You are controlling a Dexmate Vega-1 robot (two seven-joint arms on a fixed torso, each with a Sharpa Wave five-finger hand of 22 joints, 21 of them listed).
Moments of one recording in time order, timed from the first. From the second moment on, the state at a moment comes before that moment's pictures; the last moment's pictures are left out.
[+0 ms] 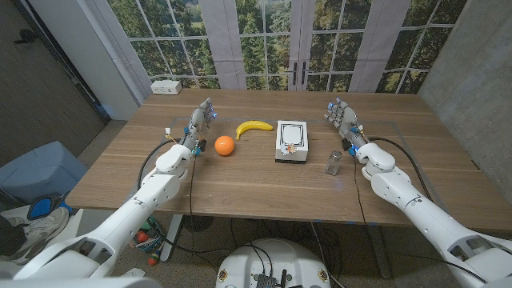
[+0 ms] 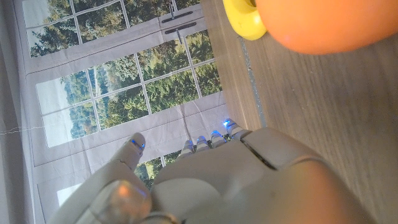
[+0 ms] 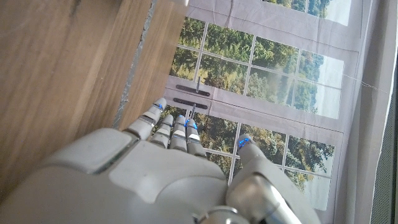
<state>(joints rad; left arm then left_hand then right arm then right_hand) 0.82 0.50 0.38 -1.29 -0.64 -0.29 -0.03 0.06 0.09 0.58 0.10 0.21 -0.17 -0.05 0.18 0.17 -0.17 -0.06 0.18 0.17 -0.17 -0.03 0.17 0.17 -0.16 -0.04 0.29 0.18 -0.81 -0.50 -0.38 -1.26 0.65 0.29 0.05 0.15 0.12 0.47 0.06 0.18 0.12 0.07 0.19 0.17 0.11 0.03 0.19 0.23 0.00 -0.02 0.19 0.45 0.24 -0.03 0.20 0.17</state>
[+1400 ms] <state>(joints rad) 0.80 0.54 0.45 -1.33 -0.33 -0.35 0.14 0.12 0.10 0.60 -0.02 0.20 -0.14 -0.10 0.20 0.17 -0.17 -0.08 0.20 0.17 -0.17 -0.03 0.18 0.17 -0.05 -0.04 0.29 0.18 -0.88 -0.54 -0.38 -1.37 0.53 0.34 -0.07 0.18 0.14 0.48 0.01 0.18 0.16 0.06 0.19 0.17 0.14 0.02 0.20 0.21 0.03 -0.03 0.20 0.41 0.28 -0.02 0.20 0.17</state>
